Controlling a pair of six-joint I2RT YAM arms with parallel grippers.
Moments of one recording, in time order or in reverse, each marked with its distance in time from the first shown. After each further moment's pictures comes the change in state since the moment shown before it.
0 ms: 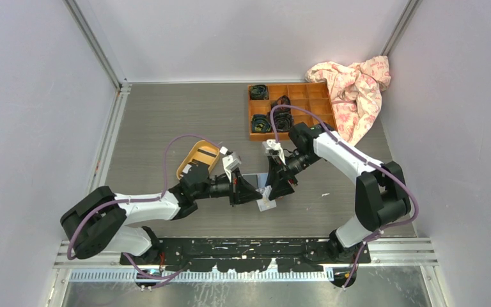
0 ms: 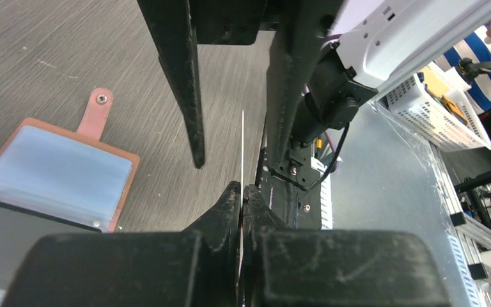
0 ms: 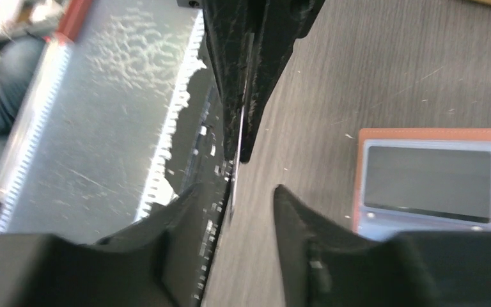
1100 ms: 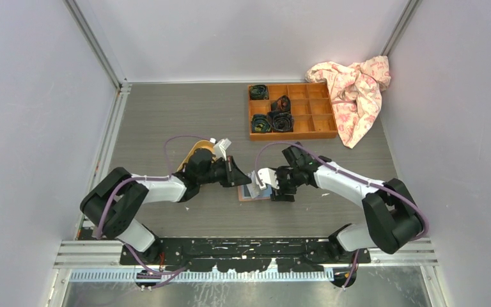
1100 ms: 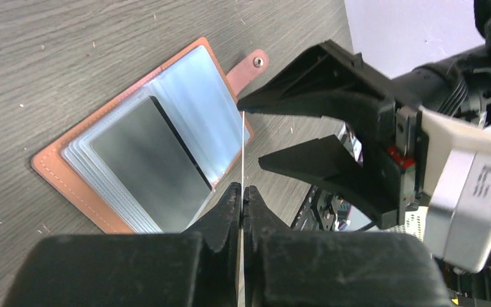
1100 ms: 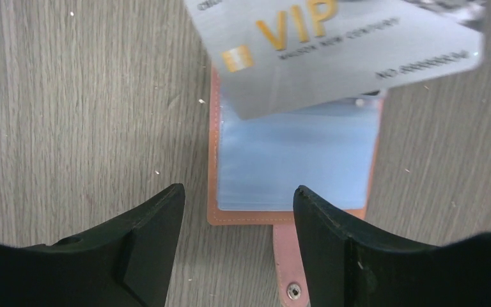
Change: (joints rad) left arm 0.216 0.198 0.095 -0.234 -0.085 -0.325; right arm 0.115 -0.195 -0.407 0.770 0.680 0.120
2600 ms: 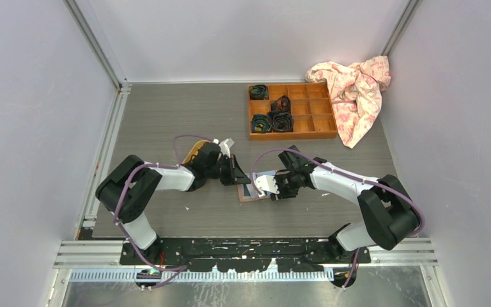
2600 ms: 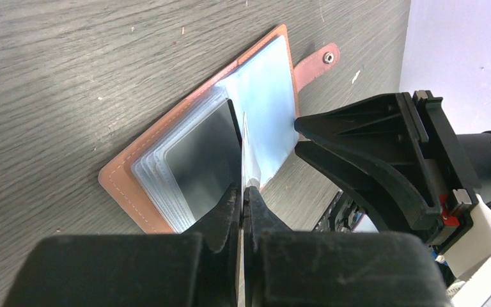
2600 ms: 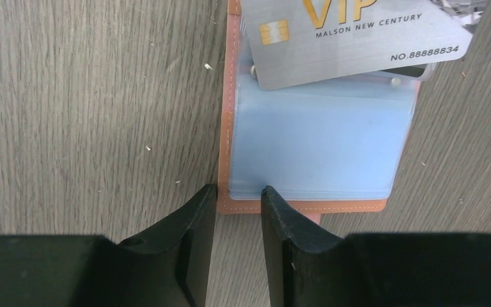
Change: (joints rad) left arm 0.036 0.159 0.148 -0.212 0.004 -0.026; right arm 0.058 0.046 -0.012 -0.016 0.145 -0.118
